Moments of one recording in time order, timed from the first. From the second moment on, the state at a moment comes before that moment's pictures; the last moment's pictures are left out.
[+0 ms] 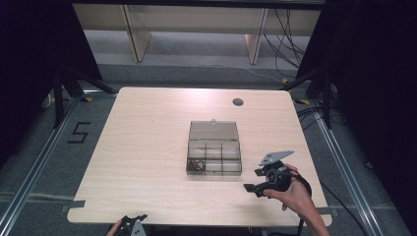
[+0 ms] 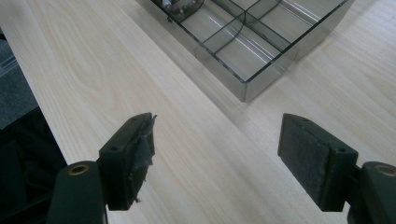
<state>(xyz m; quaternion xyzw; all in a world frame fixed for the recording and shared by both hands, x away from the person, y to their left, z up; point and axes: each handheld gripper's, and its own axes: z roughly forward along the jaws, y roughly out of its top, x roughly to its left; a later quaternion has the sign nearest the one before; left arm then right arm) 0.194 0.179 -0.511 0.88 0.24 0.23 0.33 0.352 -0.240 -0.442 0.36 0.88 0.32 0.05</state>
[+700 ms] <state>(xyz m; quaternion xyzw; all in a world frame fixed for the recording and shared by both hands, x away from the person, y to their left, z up) 0.193 0.178 -0.512 0.88 0.25 0.23 0.34 0.336 -0.251 -0.456 0.38 0.86 0.33 0.03</state>
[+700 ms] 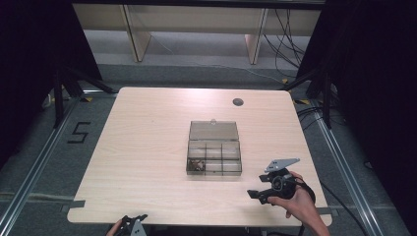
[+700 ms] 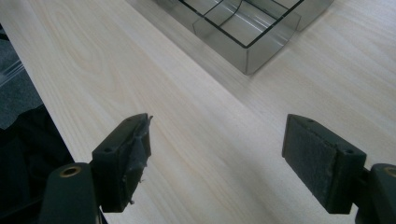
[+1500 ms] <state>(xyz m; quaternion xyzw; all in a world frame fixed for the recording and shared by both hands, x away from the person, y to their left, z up) 0.197 0.176 -0.510 0.89 0.23 0.23 0.32 0.318 -0.253 -0.464 0.36 0.87 0.33 0.04</state>
